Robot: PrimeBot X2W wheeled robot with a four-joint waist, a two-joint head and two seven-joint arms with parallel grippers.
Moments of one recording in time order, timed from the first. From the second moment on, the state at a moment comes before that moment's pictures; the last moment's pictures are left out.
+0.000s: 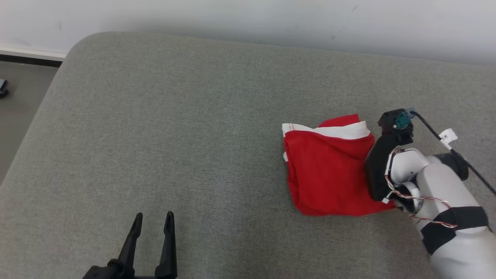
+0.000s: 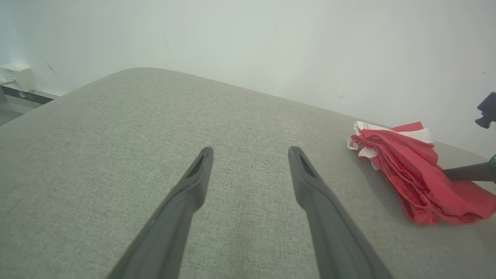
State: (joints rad) left arm 0.03 0.05 -0.13 0.05 -0.31 -0.10 -0.26; right arm -0.66 -0.19 0.17 0.63 0.20 0.13 0.76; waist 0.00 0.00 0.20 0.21
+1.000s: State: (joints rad) left arm -0.11 0.05 -0.06 -0.02 -0.22 -0.12 -0.26; right arm -0.76 -0.55 0.35 0.20 0.31 0.13 0.79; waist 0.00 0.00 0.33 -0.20
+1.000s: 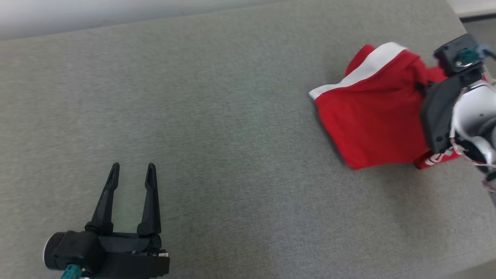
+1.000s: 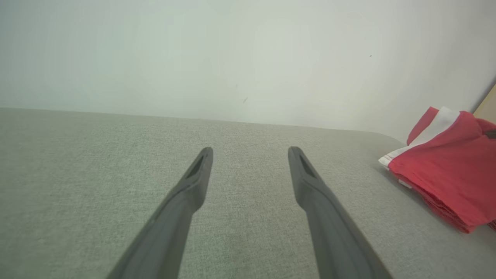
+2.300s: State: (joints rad) left arm -0.12 0.07 -0.05 -0.07 -0.20 -0.13 -0.26; right arm -0.64 -0.39 -0.16 0.48 0.02 0.13 0.29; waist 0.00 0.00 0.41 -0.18
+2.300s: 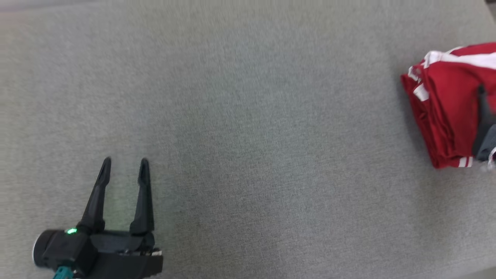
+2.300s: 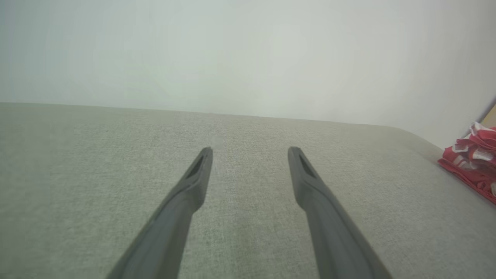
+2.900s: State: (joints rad) left arm 0.08 0.05 0.04 0.05 -0.24 -0.11 -0.26; right arm -0.12 -0.19 -0.09 0.08 0.17 0.13 -0.04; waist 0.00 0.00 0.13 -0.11
